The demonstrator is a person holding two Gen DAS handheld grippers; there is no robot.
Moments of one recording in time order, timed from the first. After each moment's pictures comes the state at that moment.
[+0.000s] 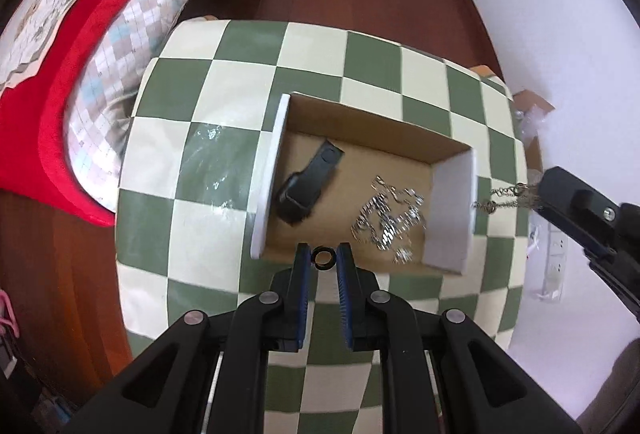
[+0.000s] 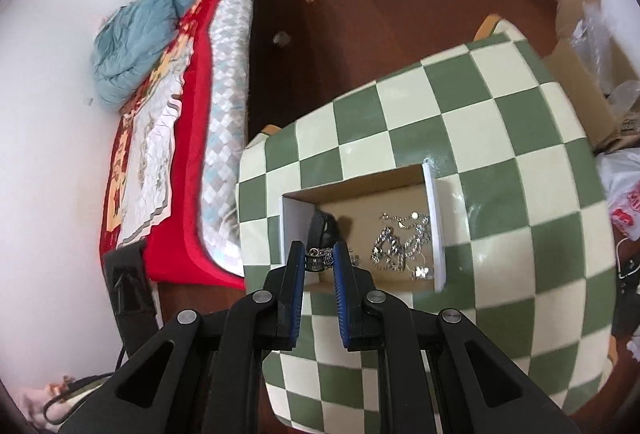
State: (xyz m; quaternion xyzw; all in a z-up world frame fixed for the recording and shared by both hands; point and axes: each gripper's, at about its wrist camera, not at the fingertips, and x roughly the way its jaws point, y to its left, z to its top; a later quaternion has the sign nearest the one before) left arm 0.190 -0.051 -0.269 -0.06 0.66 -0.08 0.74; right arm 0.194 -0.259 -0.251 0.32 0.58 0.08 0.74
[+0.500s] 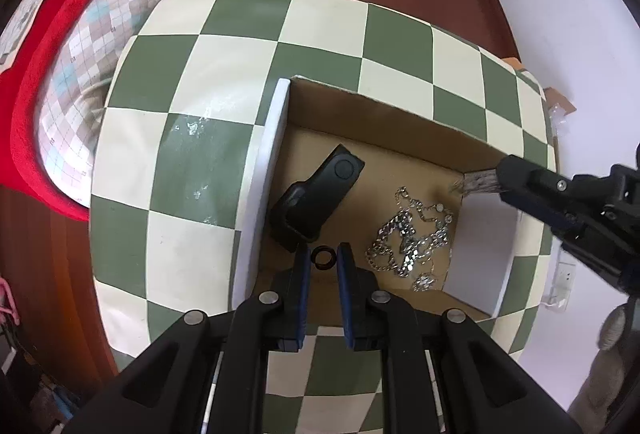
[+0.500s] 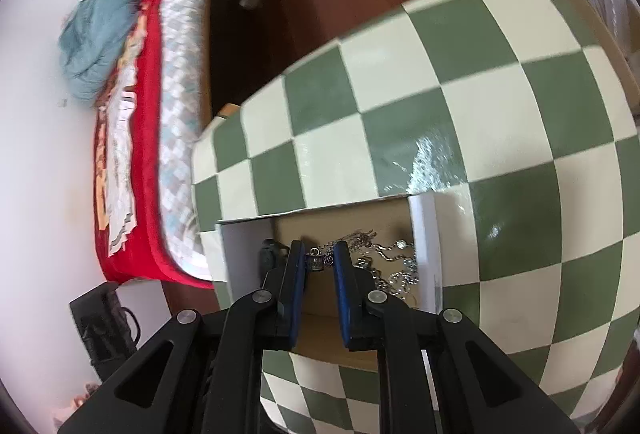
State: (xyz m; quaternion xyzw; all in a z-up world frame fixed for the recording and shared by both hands) left arm 0.216 -0.059 -0.313 -0.06 0.69 -0.06 0.72; right arm 0.253 -0.268 -0.346 0.35 0.65 0.08 0.68
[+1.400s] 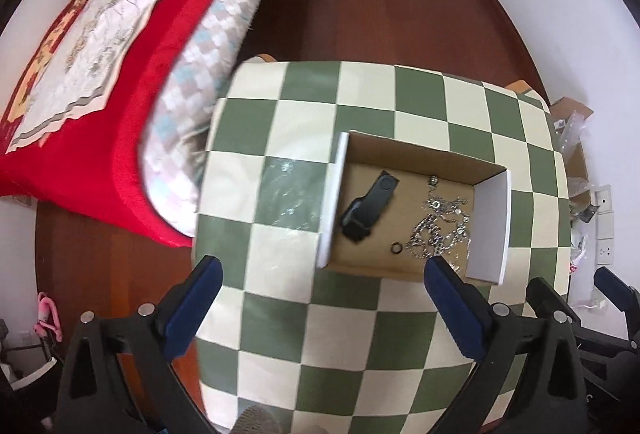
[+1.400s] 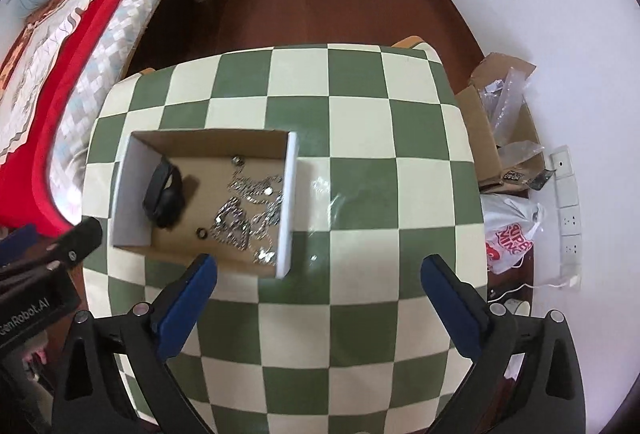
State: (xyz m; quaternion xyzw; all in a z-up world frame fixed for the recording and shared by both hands) left arm 0.181 -0.034 -0.225 0.03 0.62 0.00 0.78; right arm 0.158 -0.230 -0.267 0.05 0.63 -0.06 0.77
